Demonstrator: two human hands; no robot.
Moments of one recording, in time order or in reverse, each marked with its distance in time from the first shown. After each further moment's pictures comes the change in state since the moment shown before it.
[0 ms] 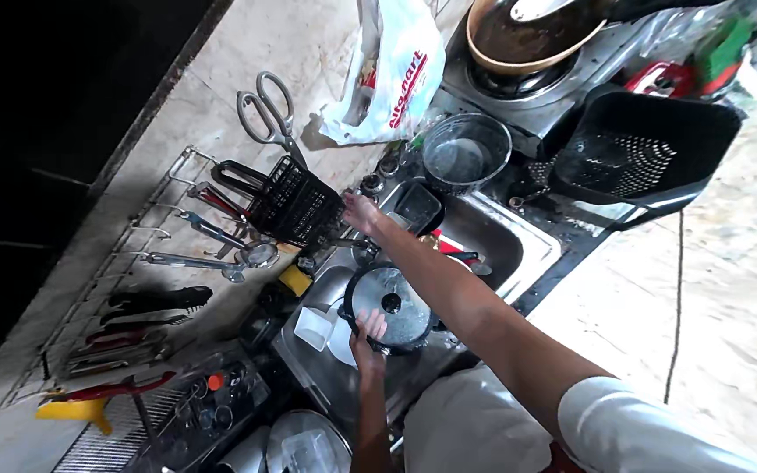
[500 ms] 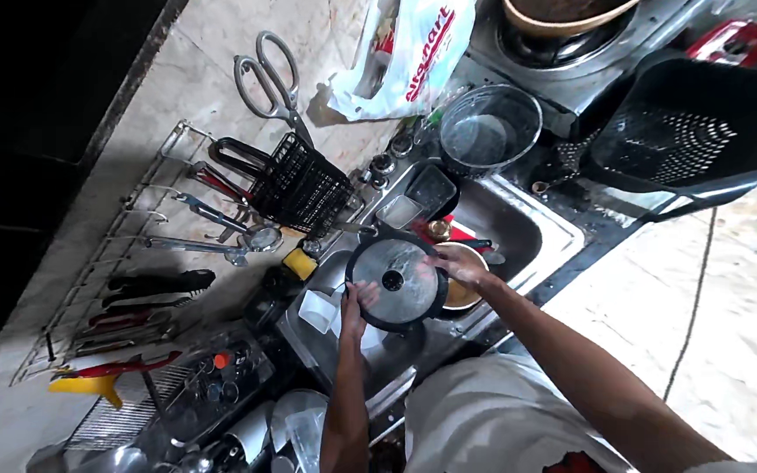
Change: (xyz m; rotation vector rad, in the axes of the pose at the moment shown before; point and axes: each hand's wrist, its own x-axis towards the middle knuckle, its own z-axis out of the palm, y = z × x) left_hand 0.070 0.038 -0.004 0.338 -0.192 -0.040; right_hand -0.144 0.015 -0.224 -0.835 -0.096 -0.032
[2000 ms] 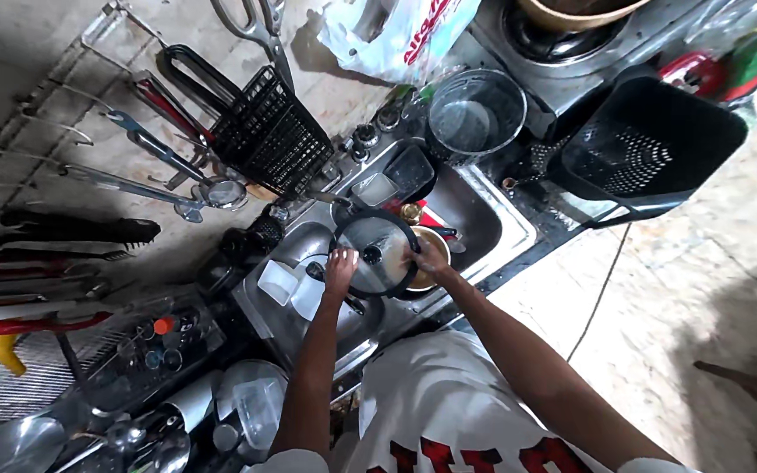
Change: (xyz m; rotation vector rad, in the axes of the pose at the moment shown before) left_hand 0.052 -0.061 0.025 1.629 0.008 0.672; right_hand 0.001 0.048 -0.013 -0.264 0.126 0.164
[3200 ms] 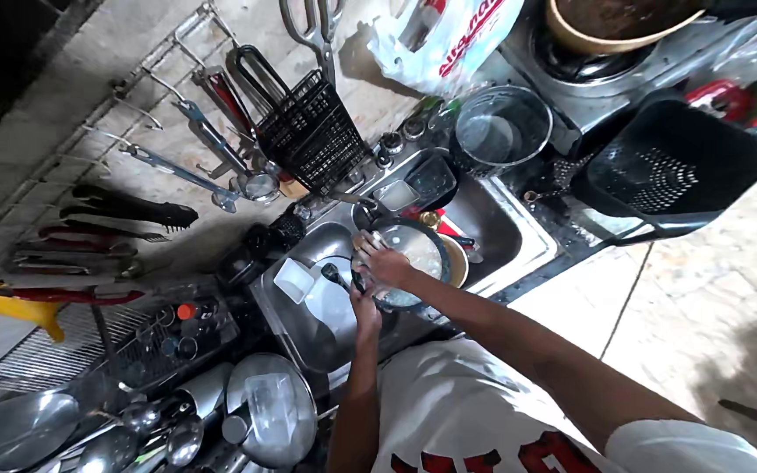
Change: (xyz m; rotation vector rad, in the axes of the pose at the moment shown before) left_hand -0.075 0.070 -0.024 -1.649 0.430 -0.699; right_hand 0.002 -0.088 0.123 -1.160 -0.107 -0.741
